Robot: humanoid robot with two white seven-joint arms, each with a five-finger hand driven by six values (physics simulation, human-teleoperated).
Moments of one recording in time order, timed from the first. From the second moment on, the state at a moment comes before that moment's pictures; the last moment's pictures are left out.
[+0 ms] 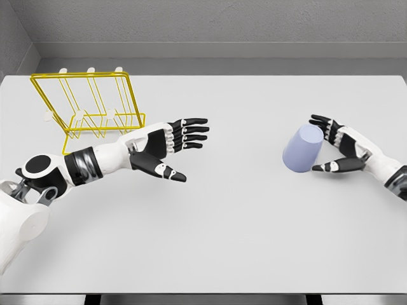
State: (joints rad) left arm -0.37 0.51 -0.47 -1.66 0.77 0.30 -0.61; right arm -0.37 -0.68 0.49 -1.00 -0.69 -0.39 0.61
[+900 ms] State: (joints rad) left arm -0.37 0.50 -0.47 -1.64 0.77 0.30 -0.61; right arm -0.39 -0.65 0.51 -1.00 -0.68 -0.35 0.61
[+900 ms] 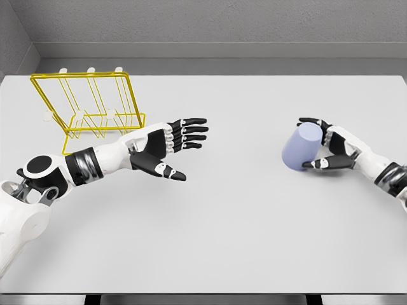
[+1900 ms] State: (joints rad) left arm -0.39 0.50 -0.47 -1.61 0.77 0.30 -0.61; right arm -0.46 -0.64 0.52 -1.06 -0.68 -0.36 0.61
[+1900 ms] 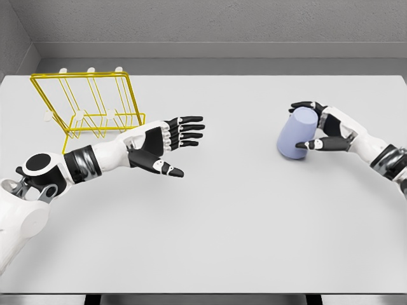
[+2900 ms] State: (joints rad) left arm -0.39 0.50 -0.46 -1.59 0.75 0.30 -0.61; right arm -0.47 -0.59 0.55 -1.15 -0.68 -0.36 0.61
